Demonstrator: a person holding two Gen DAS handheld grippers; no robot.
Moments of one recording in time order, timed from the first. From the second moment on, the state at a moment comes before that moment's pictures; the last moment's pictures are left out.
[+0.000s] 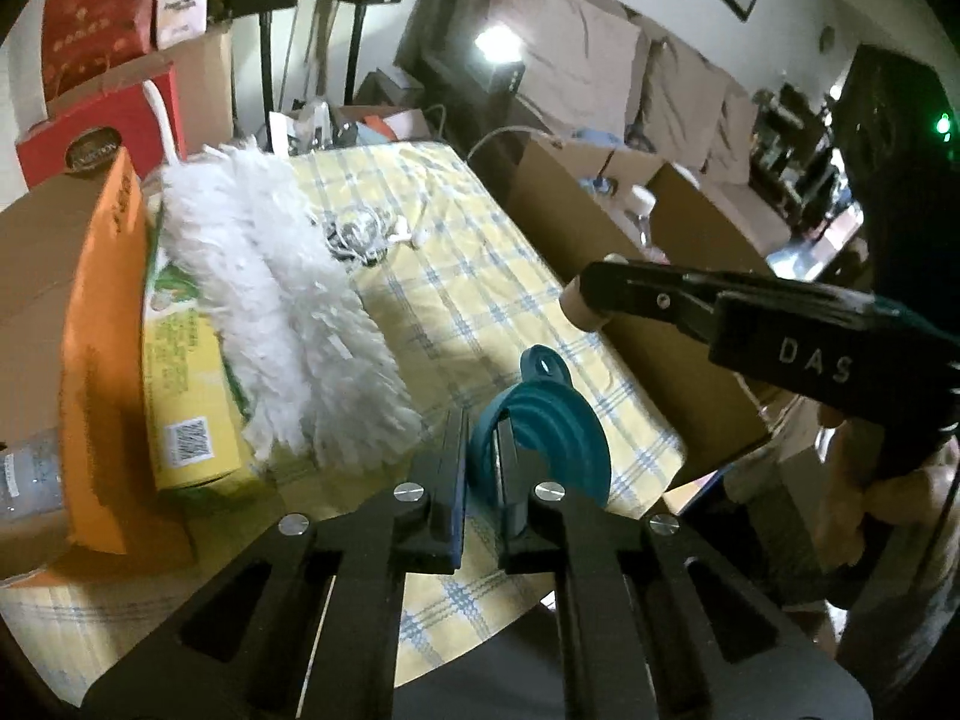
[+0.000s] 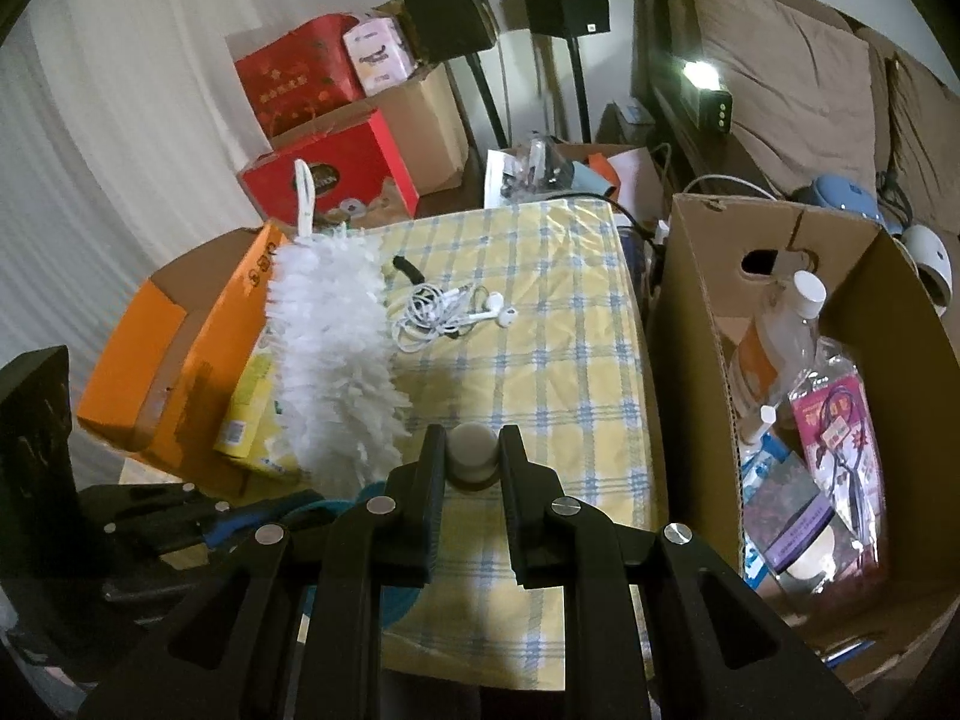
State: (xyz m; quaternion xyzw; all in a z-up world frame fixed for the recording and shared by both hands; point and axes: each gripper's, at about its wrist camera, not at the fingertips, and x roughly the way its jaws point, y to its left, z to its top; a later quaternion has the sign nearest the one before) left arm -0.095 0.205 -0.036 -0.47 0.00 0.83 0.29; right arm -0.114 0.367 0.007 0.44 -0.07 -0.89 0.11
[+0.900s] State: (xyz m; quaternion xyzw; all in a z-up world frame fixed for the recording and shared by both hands) left arm -0.113 0.059 0.039 -0.40 -0.09 0.89 0.20; right arm -0.107 0.267 0.068 0.40 -0.04 -0.90 0.20
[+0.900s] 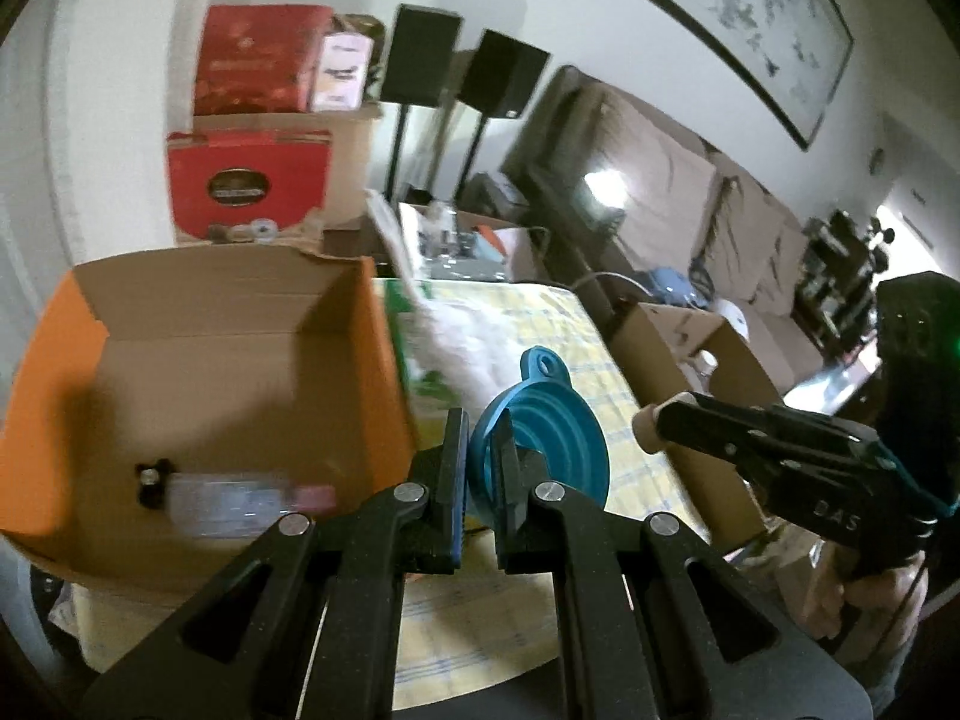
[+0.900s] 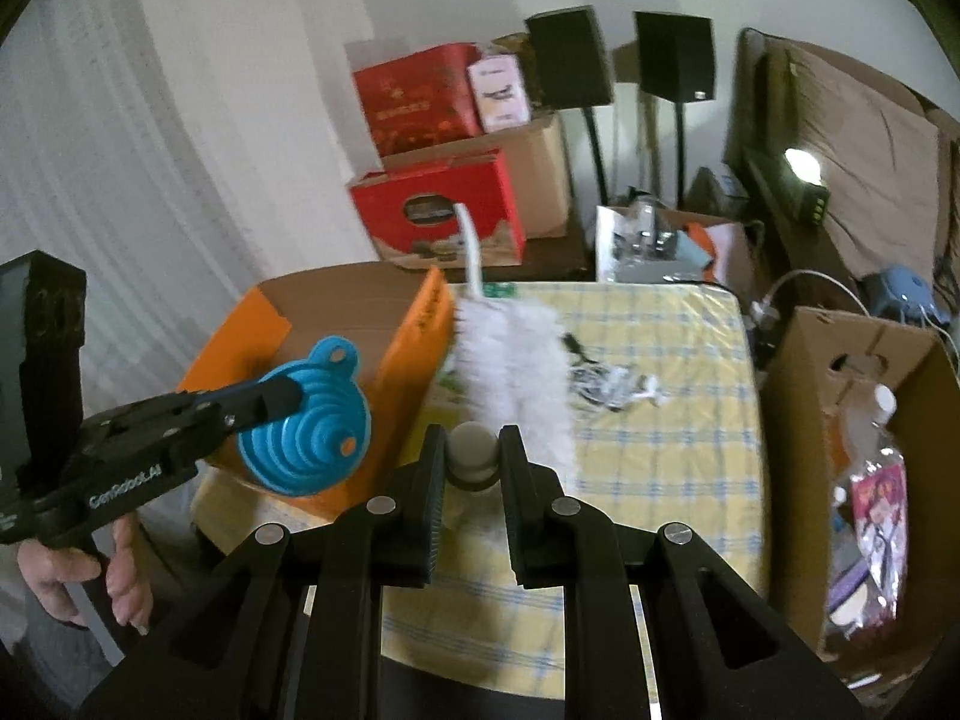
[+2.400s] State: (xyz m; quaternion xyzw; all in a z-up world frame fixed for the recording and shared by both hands) left arm -0.112 -0.157 -0.021 -0.43 -0.11 0.90 0.02; right arm -0.148 0.019 0.004 0.46 0.02 -0.83 0.32
